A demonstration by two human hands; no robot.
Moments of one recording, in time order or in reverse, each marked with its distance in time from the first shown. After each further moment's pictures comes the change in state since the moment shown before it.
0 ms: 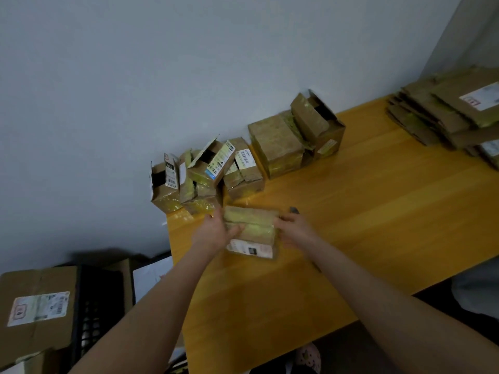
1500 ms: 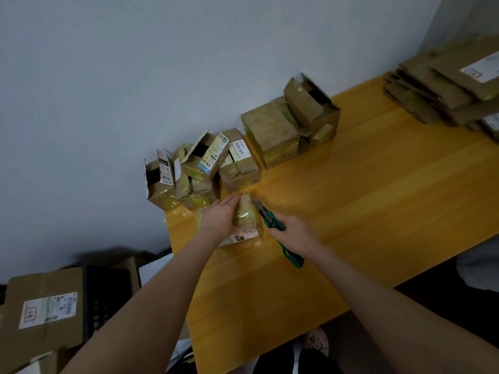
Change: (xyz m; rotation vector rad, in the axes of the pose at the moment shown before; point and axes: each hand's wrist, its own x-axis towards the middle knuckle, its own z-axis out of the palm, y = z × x) left_hand 0.013 0.018 -0.006 0.309 -0.072 0.265; right_hand -0.003 0.032 0.001 -0.490 -0.052 -0.374
